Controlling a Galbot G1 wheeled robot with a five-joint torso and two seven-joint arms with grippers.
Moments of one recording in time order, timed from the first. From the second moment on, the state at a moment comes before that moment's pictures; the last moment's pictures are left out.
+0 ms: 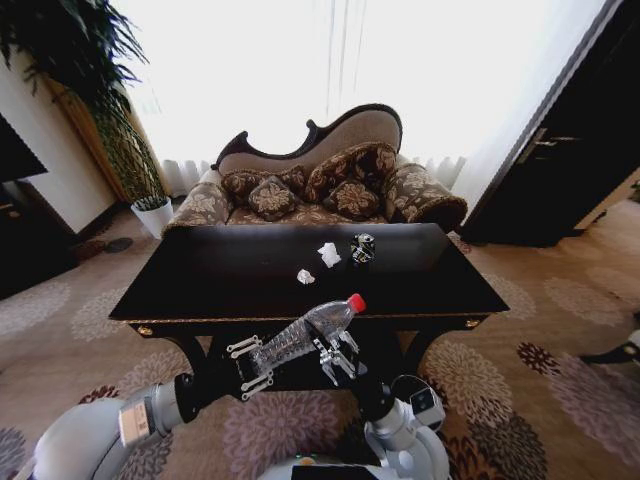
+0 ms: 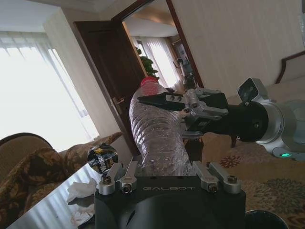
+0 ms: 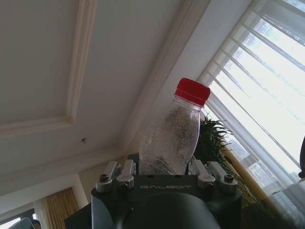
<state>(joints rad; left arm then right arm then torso) 1.79 -0.93 -0.83 -2.50 -0.29 -0.05 0.74 -1.65 1.33 0.27 2.22 0.83 0.13 -0.72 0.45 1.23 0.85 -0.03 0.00</state>
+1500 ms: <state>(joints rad) 1.73 -1.15 -1.09 -2.50 -0.83 0.07 0.64 -1.61 1.32 0.37 1.98 0.66 0.33 -1.14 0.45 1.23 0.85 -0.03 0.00</state>
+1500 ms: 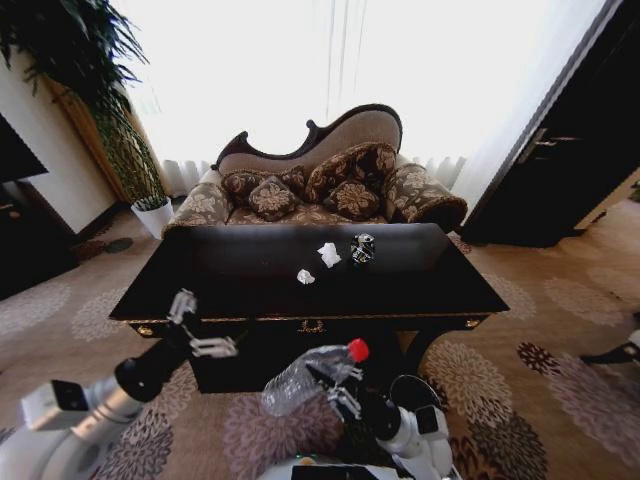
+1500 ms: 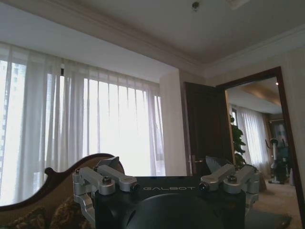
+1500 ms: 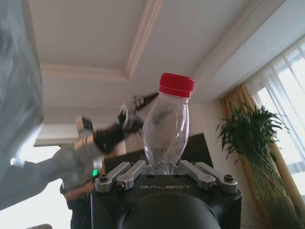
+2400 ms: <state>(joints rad) 1.69 -1.19 -1.20 -2.50 -0.95 0.09 0.62 -1.38 1.29 0.40 1.37 0.14 0.42 -0.74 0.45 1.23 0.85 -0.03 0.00</state>
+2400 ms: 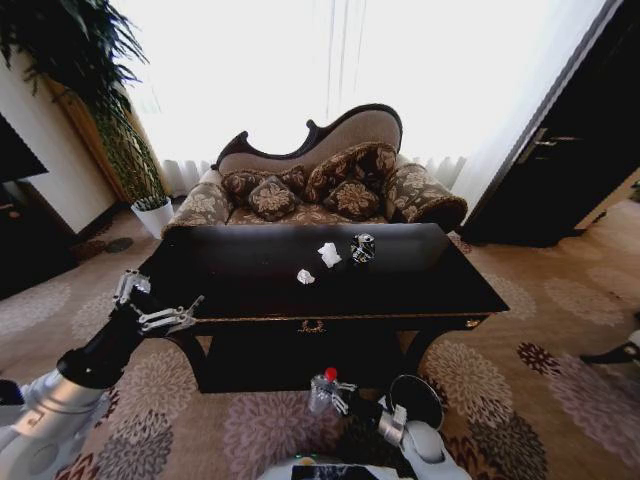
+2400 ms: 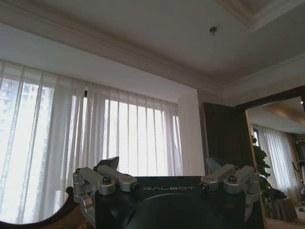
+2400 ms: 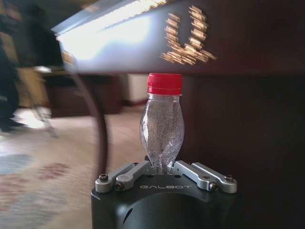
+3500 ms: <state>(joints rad) 1.65 -1.15 -1.18 -2.48 -0.95 0.09 0.62 -1.24 1.25 0.51 1.00 0.11 0.17 -0.11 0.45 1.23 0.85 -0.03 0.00</state>
